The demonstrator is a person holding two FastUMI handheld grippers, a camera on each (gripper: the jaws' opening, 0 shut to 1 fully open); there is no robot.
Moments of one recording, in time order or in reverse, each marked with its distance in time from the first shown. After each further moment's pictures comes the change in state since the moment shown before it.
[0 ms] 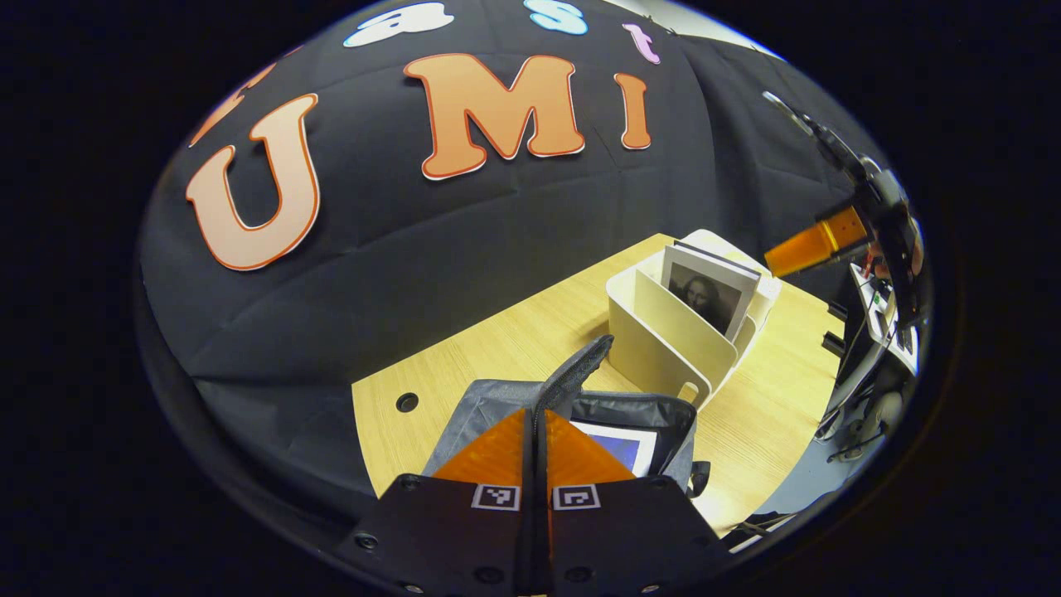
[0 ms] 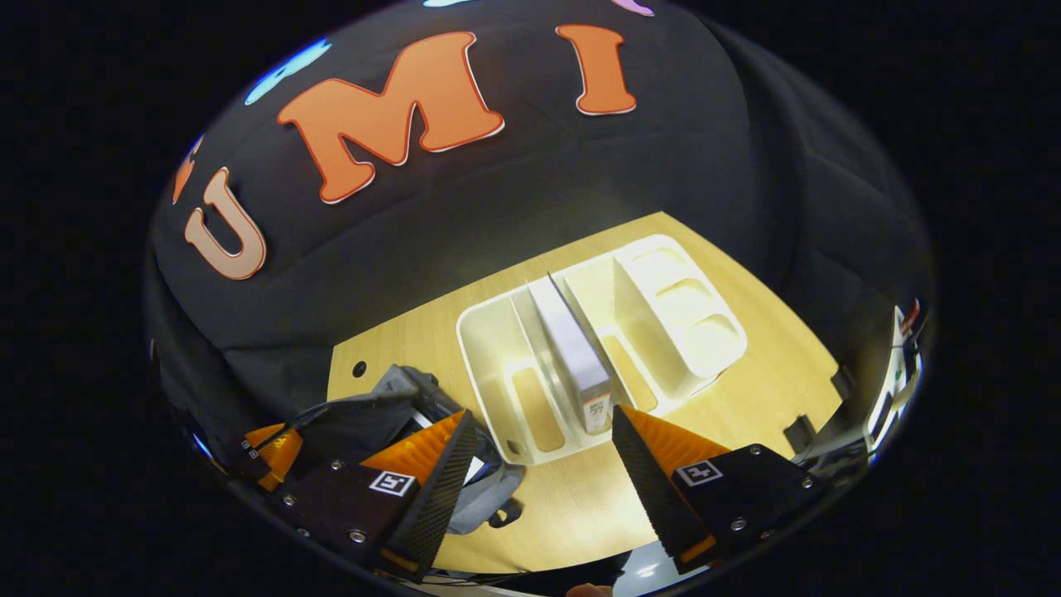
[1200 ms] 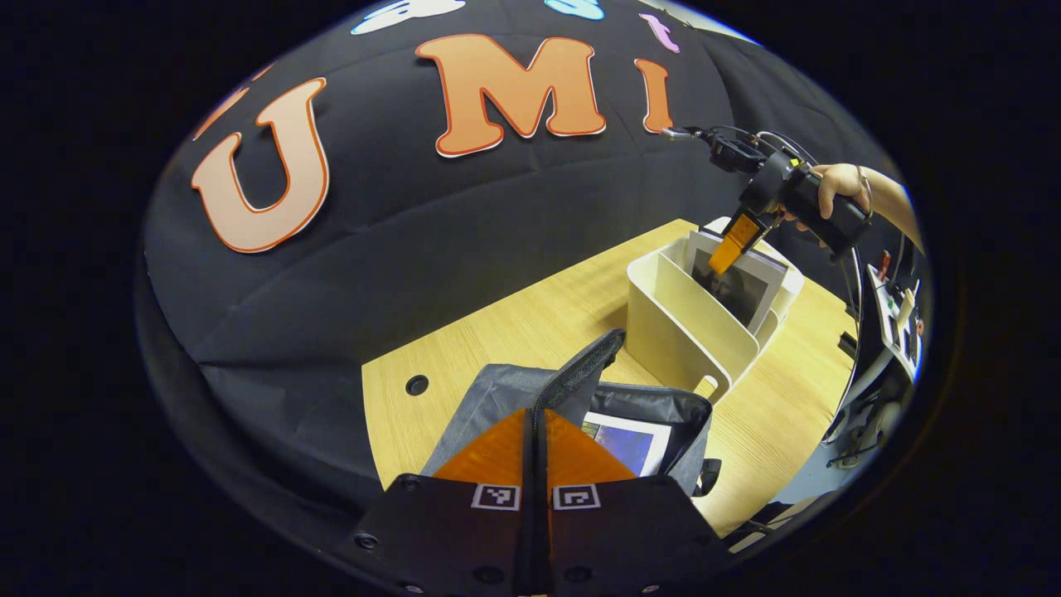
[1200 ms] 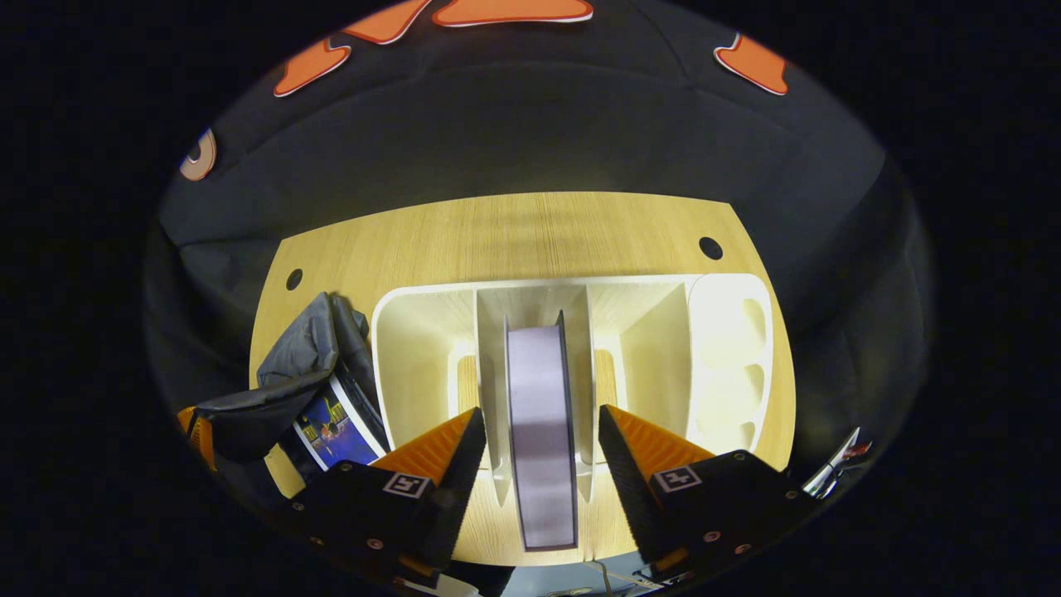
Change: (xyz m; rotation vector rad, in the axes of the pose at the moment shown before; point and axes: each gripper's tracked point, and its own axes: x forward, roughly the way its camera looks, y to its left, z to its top) left arm 0.011 0.010 -0.012 -0.037 0.081 0.056; right arm 0.152 -0.016 0.014 -0.330 0.405 -0.017
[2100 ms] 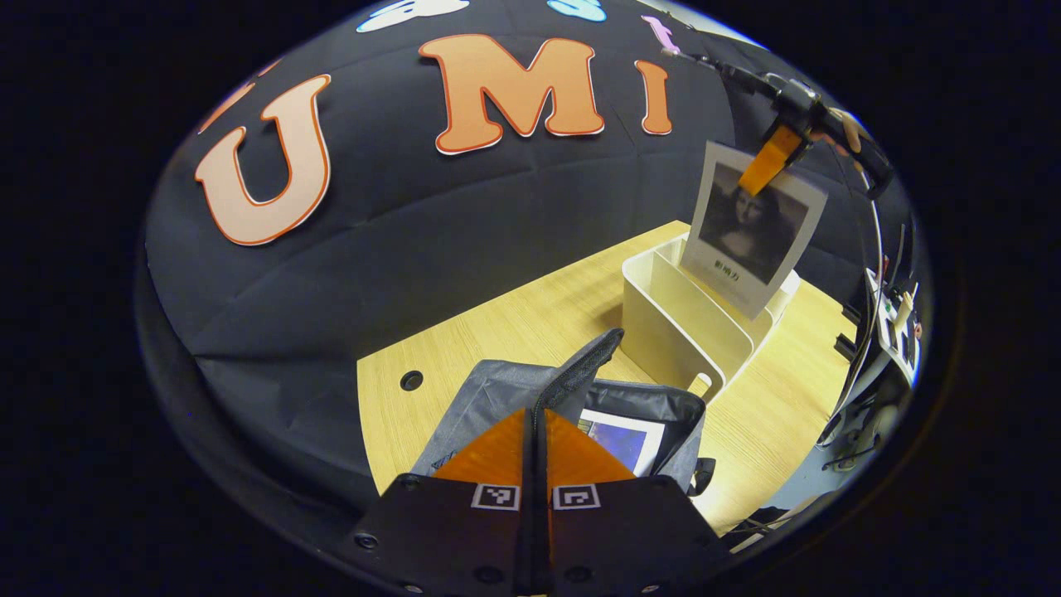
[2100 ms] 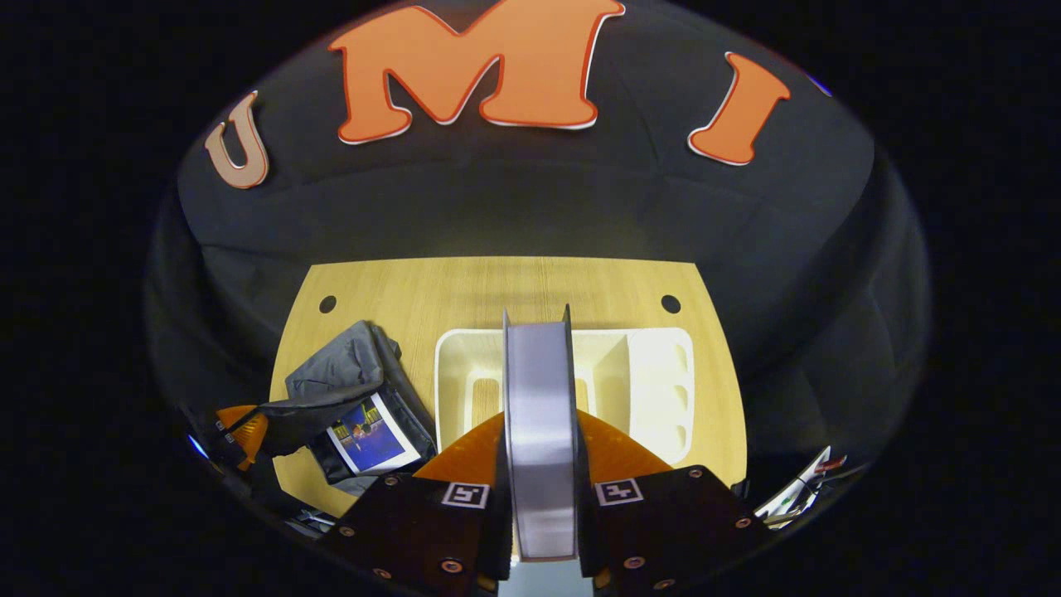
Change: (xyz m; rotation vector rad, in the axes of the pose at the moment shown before) left arm -0.003 -0.007 -0.008 -0.006 -0.011 -0.015; right arm -0.159 0.009 0.024 -0.055 -0.227 -0.066
